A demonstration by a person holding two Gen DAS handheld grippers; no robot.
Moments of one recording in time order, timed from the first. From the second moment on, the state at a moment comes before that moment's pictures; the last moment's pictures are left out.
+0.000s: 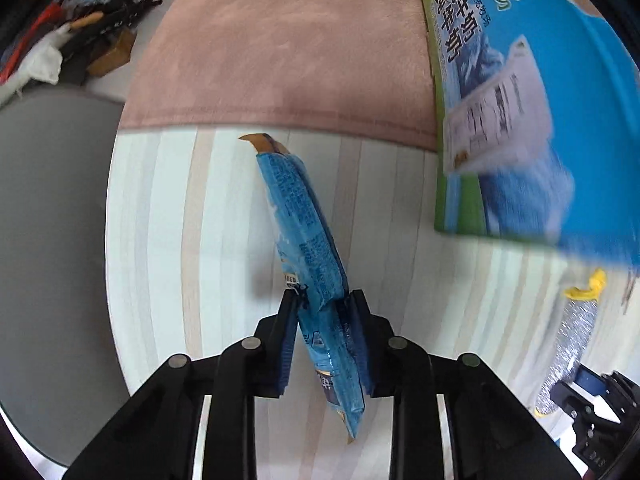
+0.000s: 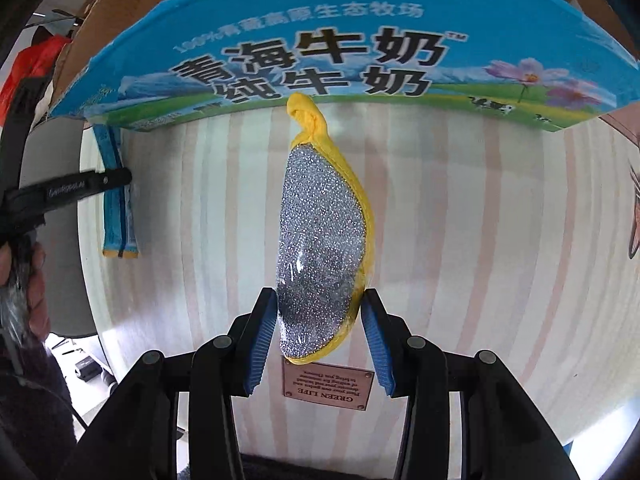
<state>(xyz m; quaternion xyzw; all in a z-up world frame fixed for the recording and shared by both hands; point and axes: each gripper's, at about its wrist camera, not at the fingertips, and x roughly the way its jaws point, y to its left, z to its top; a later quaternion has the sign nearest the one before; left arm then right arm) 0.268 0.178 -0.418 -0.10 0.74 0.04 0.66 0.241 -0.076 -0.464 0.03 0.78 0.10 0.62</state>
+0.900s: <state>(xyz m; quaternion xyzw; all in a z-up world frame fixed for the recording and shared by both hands) 0.307 0.096 -0.222 -0.15 0.65 -0.06 0.74 0.307 -0.140 -0.297 0.08 0.69 0.16 0.70</state>
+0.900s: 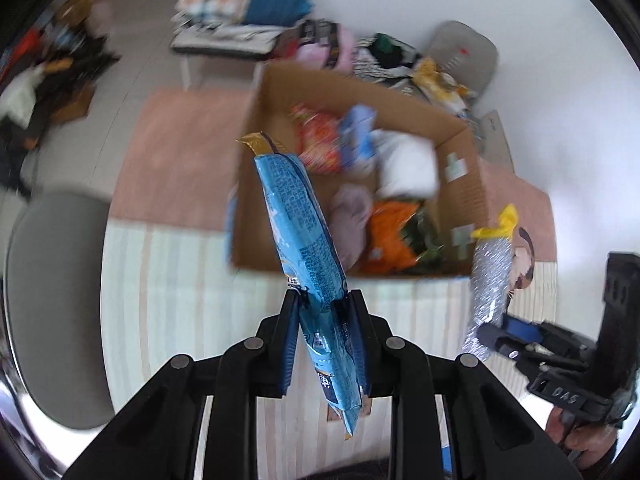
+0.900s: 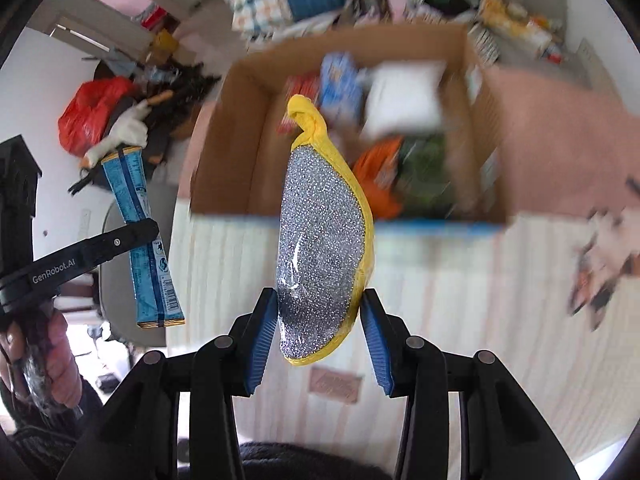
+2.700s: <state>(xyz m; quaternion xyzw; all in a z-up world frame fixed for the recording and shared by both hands) 0.414 0.057 -0.314 -0.05 0.71 0.01 0.71 0.438 -0.154 -0.376 -0.03 0.73 0.02 0.69</state>
